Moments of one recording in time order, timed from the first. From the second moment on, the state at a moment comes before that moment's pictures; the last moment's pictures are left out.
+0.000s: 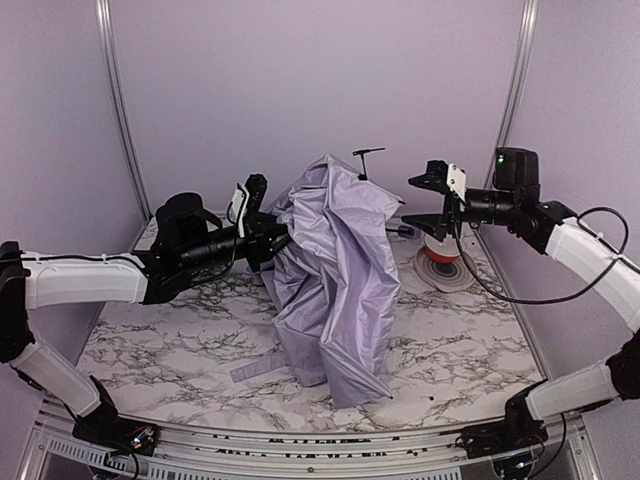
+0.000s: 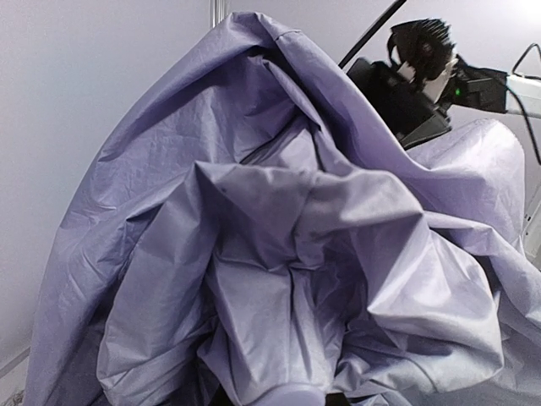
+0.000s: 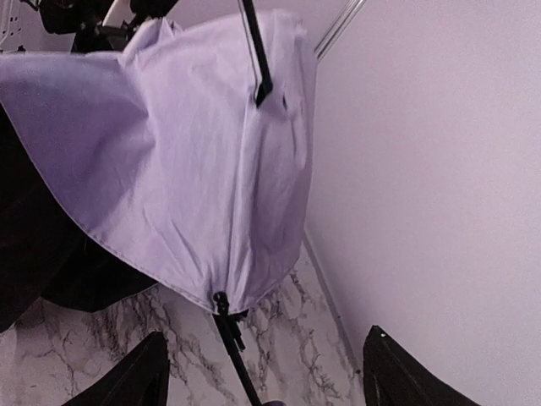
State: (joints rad) left arm -0.75 1.48 0.91 0.58 0.39 -0.03; right arm 0.33 1.22 1.18 -0.24 -0.77 -0.79
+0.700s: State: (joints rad) left arm -0.74 1.46 0.90 0.60 0.51 -0.06; right arm 0.45 1.63 1.41 -0.54 -0.69 -0.88
